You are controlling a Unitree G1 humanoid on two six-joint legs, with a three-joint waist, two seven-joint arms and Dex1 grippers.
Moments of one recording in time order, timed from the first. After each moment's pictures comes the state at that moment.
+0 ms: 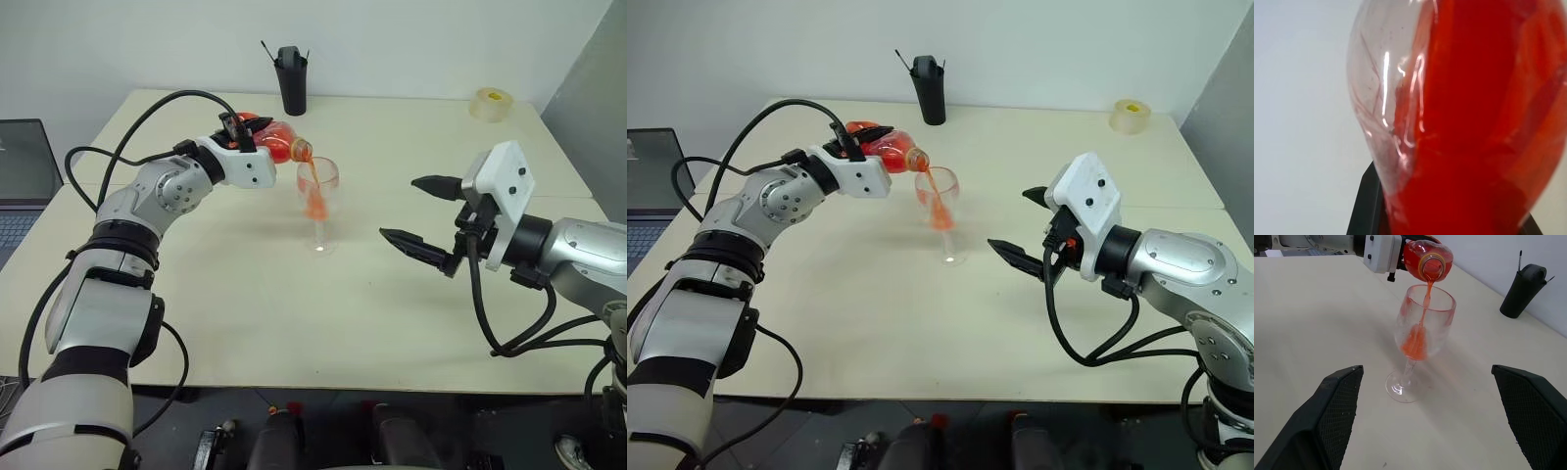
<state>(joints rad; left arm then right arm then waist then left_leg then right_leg) -1.16 0.68 -0.32 1.07 0.62 -0.81 -0.14 -0.56 -0.78 -0.11 -0.76 0.80 1.05 0.44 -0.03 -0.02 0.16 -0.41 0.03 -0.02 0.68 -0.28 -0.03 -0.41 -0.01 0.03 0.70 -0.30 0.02</state>
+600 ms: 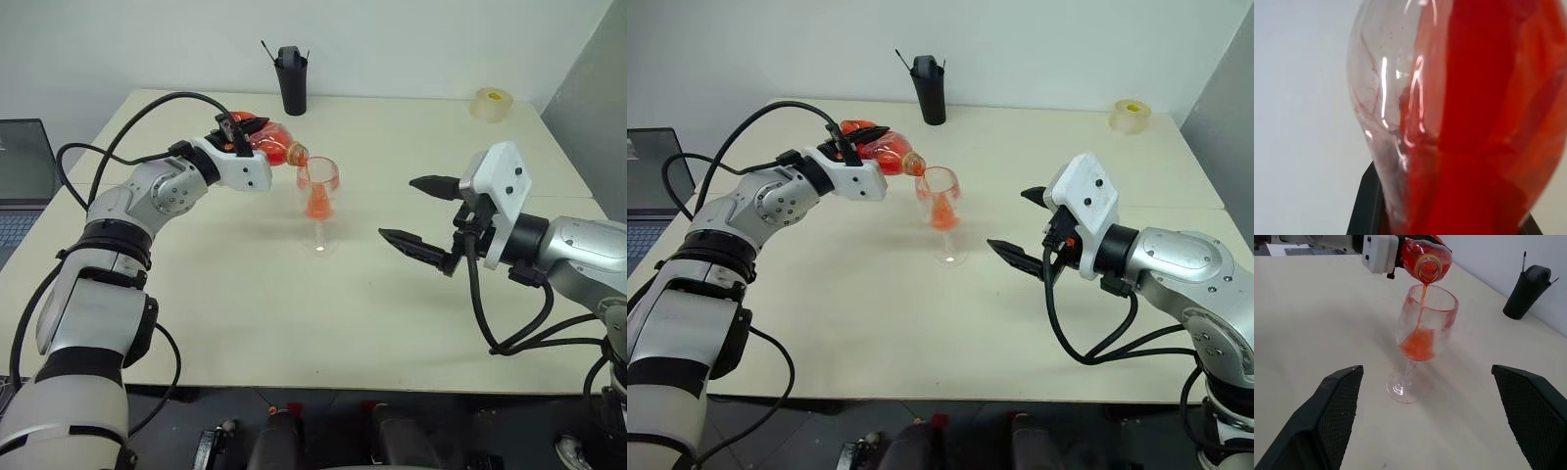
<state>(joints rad) -1.16 0.71 -0.35 1.07 0.67 -0.84 -0.07 -0.56 -0.78 -0.09 -0.73 0.77 1.01 0.48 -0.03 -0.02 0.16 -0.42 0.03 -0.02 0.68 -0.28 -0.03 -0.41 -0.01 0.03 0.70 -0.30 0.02</state>
